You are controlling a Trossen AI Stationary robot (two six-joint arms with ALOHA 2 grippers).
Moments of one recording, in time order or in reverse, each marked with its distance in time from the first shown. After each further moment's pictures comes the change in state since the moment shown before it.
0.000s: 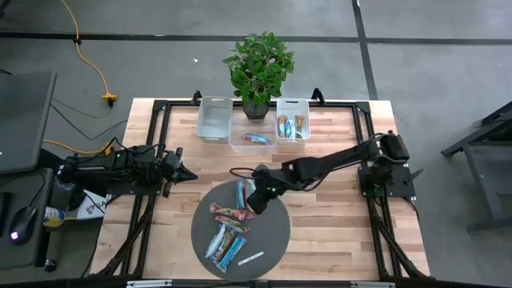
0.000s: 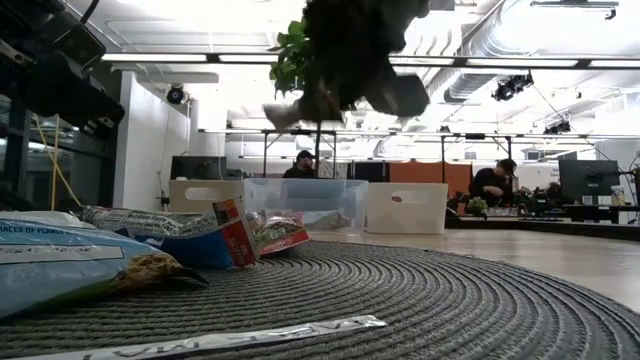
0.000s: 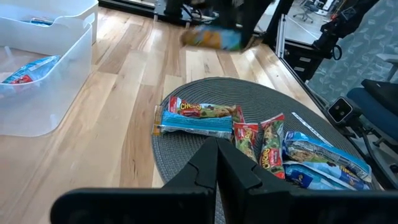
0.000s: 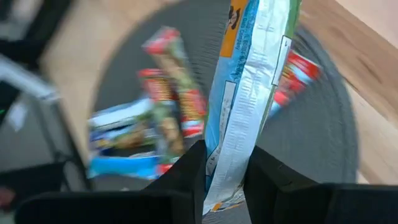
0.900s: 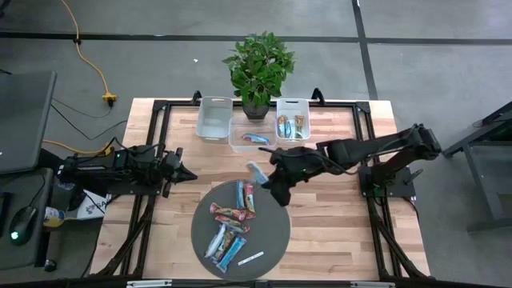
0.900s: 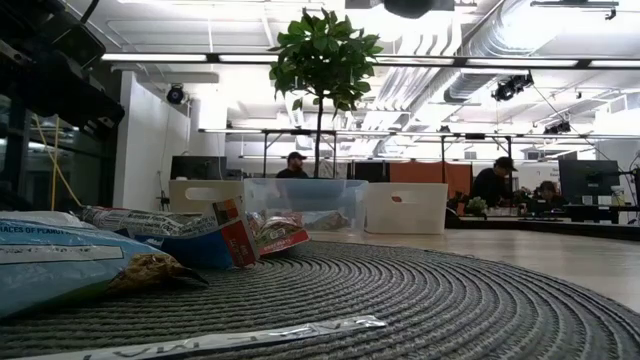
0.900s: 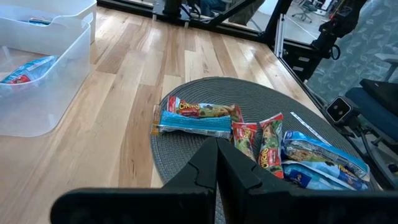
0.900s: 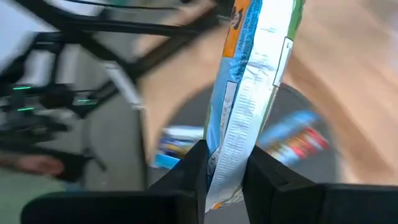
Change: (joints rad) left arm 0.000 0.000 0.000 0.000 0.004 0.000; right arm 0.006 -0.314 0.002 -0.041 0.026 -0.246
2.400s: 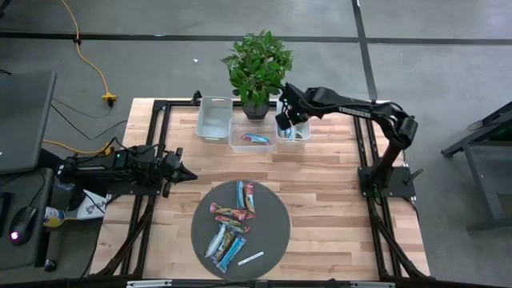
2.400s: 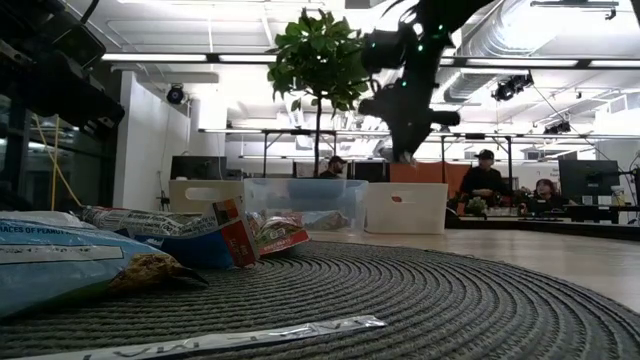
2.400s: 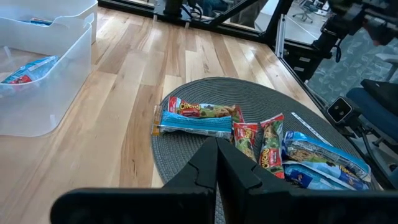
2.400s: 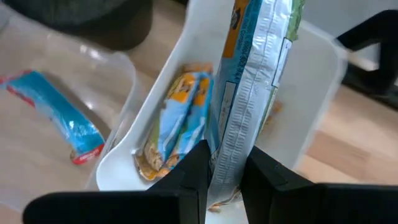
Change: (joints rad) left arm 0.000 0.000 0.000 0.000 -0.002 0.000; right arm -0.700 0.220 0.000 -0.370 0.223 -0.142
